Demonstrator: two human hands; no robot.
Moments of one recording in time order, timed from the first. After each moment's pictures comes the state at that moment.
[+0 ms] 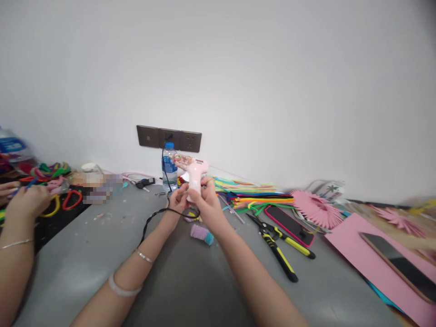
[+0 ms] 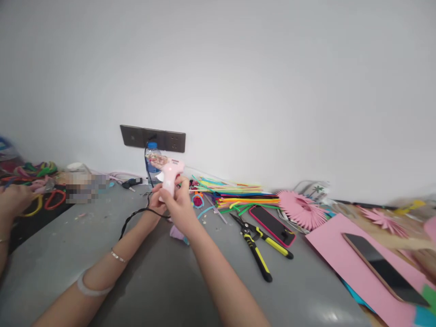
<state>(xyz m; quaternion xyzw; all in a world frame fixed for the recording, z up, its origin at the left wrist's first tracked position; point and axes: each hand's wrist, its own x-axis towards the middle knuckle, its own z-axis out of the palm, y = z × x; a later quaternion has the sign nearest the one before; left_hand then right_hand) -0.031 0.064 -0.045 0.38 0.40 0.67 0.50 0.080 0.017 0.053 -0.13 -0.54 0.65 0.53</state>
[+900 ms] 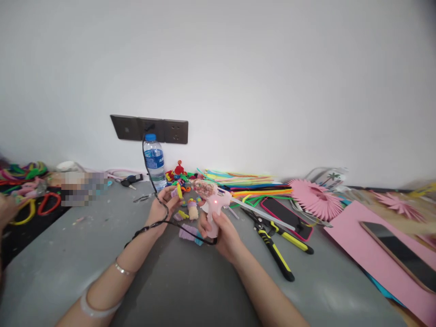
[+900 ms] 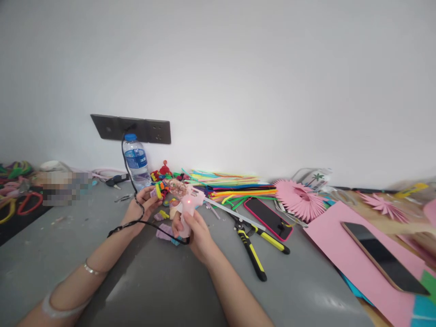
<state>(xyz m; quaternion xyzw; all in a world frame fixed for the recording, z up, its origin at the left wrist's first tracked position) -0.022 0.042 -0.023 0.29 0.42 0.67 0.54 0.157 0.003 -0.014 -0.14 -0.41 0.76 0.48</state>
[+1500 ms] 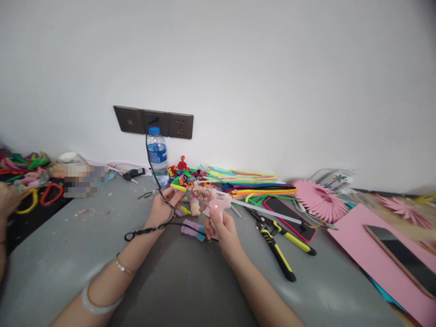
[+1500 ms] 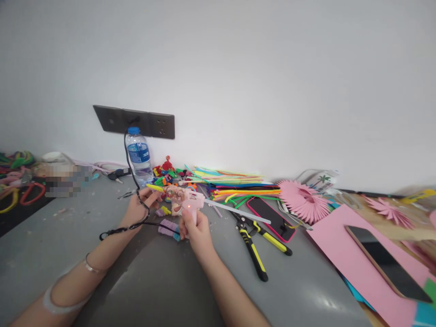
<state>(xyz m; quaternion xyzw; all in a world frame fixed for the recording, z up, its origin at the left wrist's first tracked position) -0.023 0.036 -0.023 0.43 0.51 0.61 0.43 0.154 0.002 -0.027 -0.35 -0.49 0.62 0.50</state>
